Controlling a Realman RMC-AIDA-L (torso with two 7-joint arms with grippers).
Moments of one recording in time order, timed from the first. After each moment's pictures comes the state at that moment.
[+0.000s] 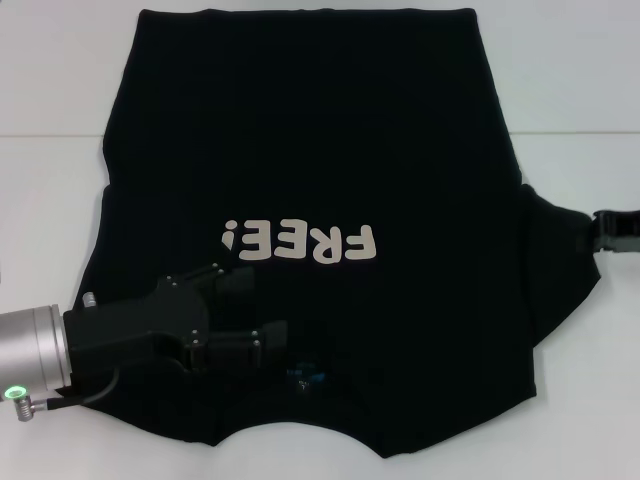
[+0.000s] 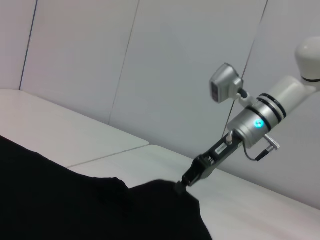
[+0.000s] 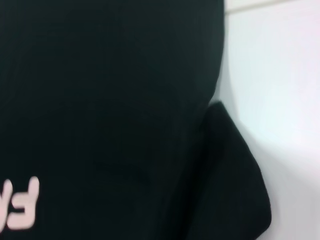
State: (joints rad) left arm -0.48 -2.10 0.58 0.57 1.98 1.63 -1.26; right arm 0.80 1.94 -0.66 -0.62 -2.65 -1.15 2.57
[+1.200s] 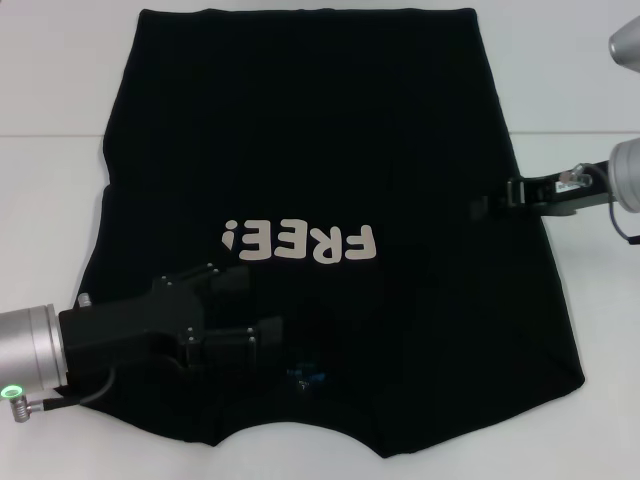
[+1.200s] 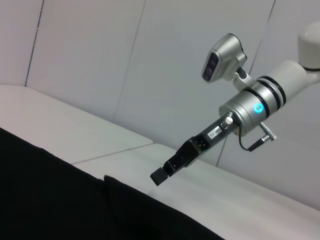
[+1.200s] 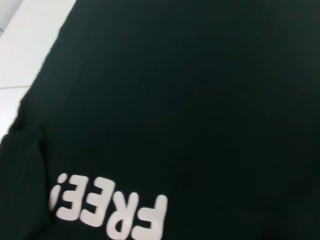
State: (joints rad) left arm -0.48 -2.10 0.58 0.57 1.98 1.63 -1.28; right arm 0.87 2.01 -0.72 -0.64 -2.49 -1.18 2.47
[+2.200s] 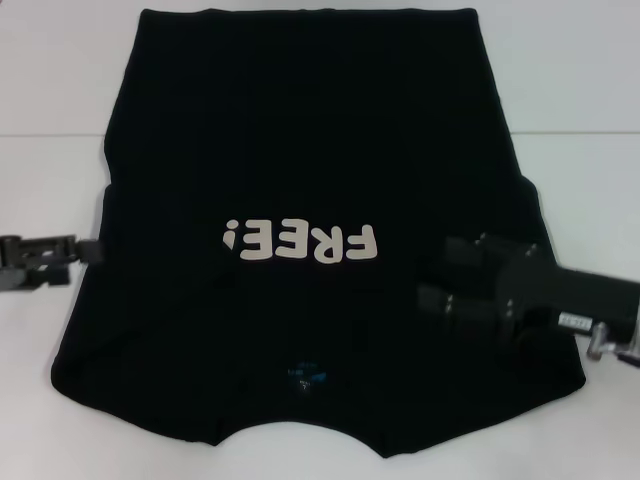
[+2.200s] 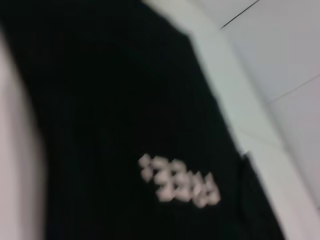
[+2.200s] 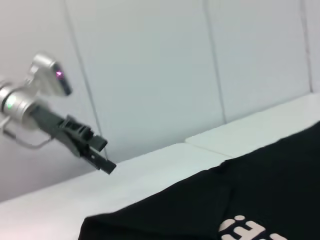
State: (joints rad) left arm -0.51 -1.83 0.50 0.64 2.18 1.63 -2.26; right arm 0.52 2.09 -0.72 -0.54 -1.85 -1.48 1.20
